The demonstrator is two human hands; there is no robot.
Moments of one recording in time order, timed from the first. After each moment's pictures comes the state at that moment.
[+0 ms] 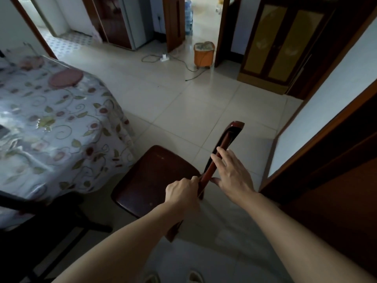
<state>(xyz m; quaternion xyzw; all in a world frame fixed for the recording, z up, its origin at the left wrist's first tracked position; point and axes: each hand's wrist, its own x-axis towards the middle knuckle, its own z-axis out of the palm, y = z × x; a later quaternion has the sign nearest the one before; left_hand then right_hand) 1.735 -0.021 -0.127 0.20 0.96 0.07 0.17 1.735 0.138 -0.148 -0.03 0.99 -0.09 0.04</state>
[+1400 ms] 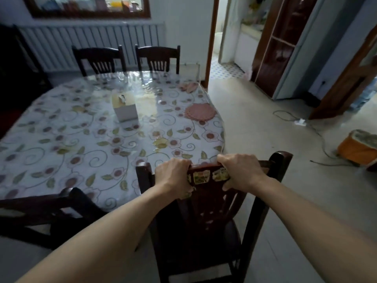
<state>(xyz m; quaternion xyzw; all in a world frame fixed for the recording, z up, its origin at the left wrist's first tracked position) 1.460 -0.248 -0.047 -0.24 0.97 0.10 -0.01 1.335 -0.106 -0.035 -0.50 0.86 0.07 0.00</state>
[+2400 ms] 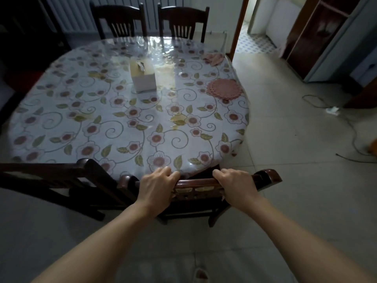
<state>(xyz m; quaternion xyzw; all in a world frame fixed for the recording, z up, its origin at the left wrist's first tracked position) 1.539 -0.291 -0.148 -0.21 0.98 -0.01 -0.03 1.374 -0.140 -0.145 -0.57 0.82 -0.01 -0.03</state>
